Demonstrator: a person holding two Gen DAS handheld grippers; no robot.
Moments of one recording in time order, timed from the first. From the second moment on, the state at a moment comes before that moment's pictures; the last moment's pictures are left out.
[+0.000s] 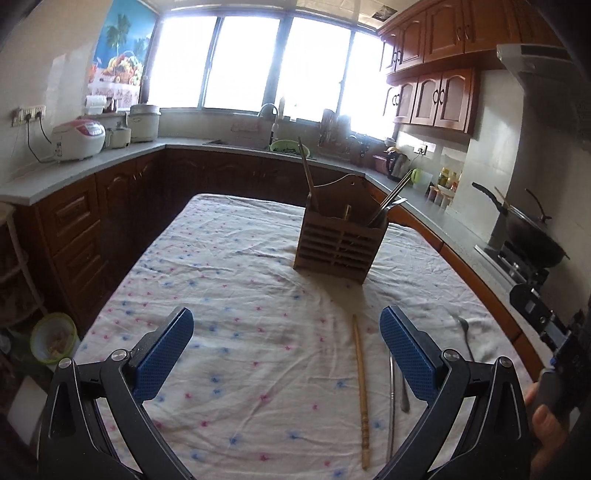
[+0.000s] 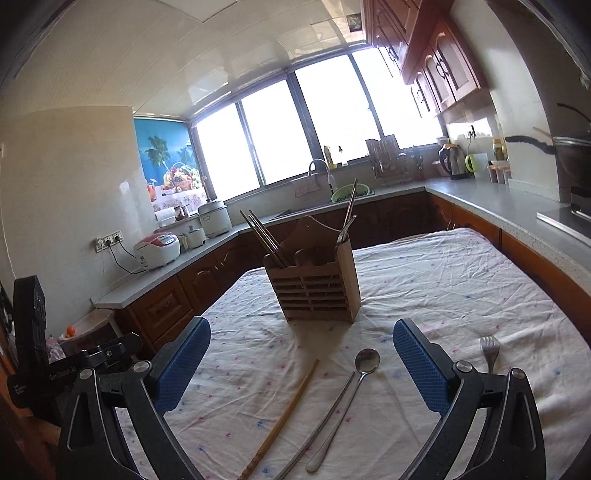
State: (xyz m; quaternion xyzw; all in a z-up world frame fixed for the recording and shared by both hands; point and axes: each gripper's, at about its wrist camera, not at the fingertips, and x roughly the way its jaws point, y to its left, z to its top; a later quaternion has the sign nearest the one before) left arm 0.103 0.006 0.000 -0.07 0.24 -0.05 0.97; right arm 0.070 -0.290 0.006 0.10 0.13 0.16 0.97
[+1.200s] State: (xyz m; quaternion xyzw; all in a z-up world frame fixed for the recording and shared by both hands) left arm 0.021 -0.022 -0.049 0.00 0.17 0.00 0.98; right arm -0.019 -0.289 -0.056 0.04 0.08 0.09 0.99
